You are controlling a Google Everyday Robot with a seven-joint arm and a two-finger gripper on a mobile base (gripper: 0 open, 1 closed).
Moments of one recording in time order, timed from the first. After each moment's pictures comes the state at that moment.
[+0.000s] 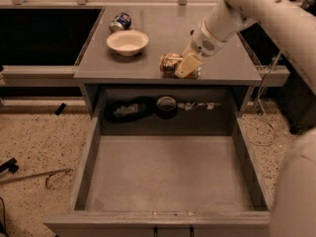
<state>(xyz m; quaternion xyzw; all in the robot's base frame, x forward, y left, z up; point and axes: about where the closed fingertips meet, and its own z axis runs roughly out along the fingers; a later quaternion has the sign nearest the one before) 0.690 -0.091 0.865 -0.59 0.76 0.10 0.26</state>
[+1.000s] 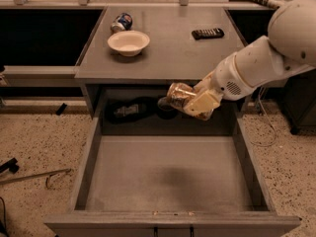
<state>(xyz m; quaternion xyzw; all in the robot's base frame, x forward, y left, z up) 0.542 -0.101 0.861 -0.53 0.78 0.15 0.30</state>
